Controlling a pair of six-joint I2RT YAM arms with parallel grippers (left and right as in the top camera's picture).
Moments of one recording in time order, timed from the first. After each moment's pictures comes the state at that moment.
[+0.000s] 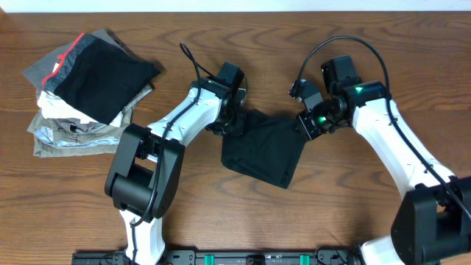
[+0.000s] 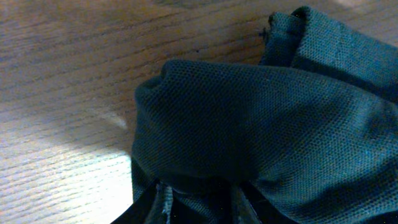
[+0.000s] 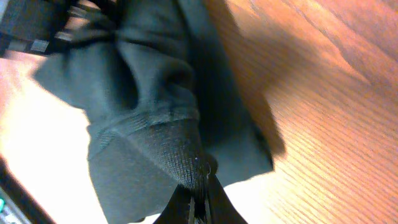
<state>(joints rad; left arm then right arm) -0.45 2.02 1.39 -0.81 0.23 -0.25 0.24 1.68 1.24 -0.91 -0.39 -0.24</state>
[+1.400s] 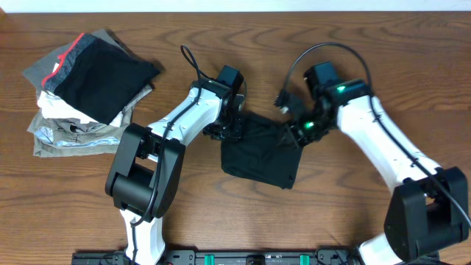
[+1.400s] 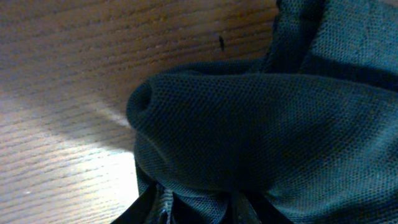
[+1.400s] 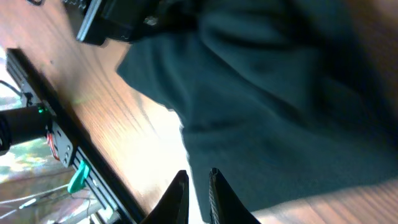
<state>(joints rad) -0.45 2.02 1.39 -0.90 0.23 -0.25 0.36 1.72 1.25 -0.99 -0.59 -0.15</state>
